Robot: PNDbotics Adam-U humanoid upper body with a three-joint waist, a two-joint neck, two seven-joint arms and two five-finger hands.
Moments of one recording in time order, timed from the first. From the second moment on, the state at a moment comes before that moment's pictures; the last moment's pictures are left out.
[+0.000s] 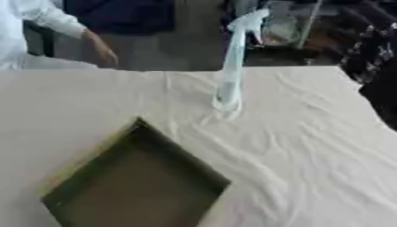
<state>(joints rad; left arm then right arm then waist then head) -0.23 0.43 0.31 -1.98 0.42 0.02 -0.07 -0.34 -0.66 -0.06 -1.98 -0.78 -0.10 0.22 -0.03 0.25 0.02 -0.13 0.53</state>
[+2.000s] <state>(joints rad) -0.21 0.42 0.33 -1.98 0.42 0.02 -0.07 -0.61 -0.66 0.16 -1.86 -0.55 0.23 0.28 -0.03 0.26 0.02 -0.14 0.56</state>
